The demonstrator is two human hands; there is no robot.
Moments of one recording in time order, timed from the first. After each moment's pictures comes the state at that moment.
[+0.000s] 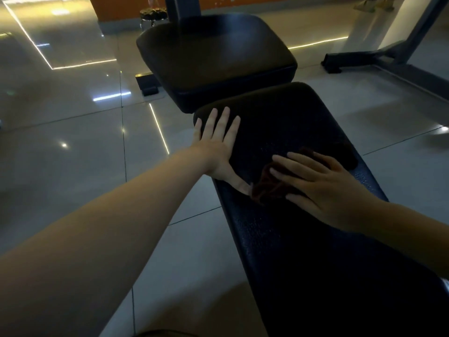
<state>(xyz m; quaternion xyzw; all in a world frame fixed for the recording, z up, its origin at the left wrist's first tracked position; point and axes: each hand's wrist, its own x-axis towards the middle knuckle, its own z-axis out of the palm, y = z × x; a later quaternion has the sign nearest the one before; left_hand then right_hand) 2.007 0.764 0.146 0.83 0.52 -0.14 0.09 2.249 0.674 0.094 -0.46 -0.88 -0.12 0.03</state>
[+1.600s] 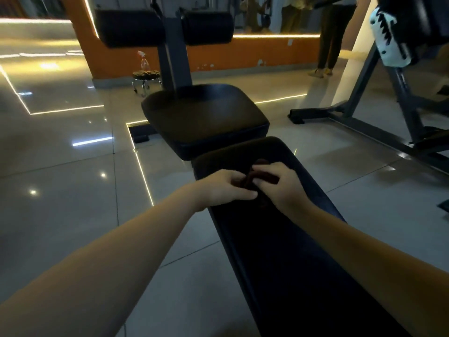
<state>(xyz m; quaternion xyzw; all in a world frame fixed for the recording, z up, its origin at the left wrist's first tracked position) 1.996 0.716 0.202 0.75 0.43 0.10 0.49 2.172 0.681 0.162 -0.61 -0.65 0.19 0.41</state>
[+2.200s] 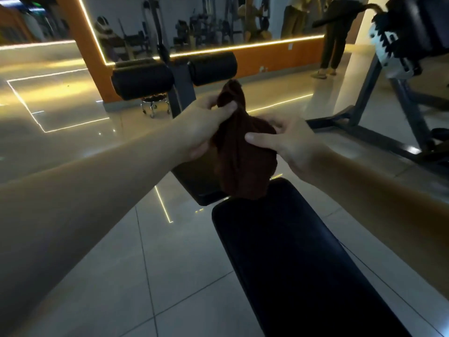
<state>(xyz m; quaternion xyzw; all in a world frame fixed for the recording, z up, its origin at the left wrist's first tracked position) 1.978 0.767 0.443 0.61 0.41 0.39 0.55 2.143 0.727 0.403 -0.51 -0.55 0.41 0.51</state>
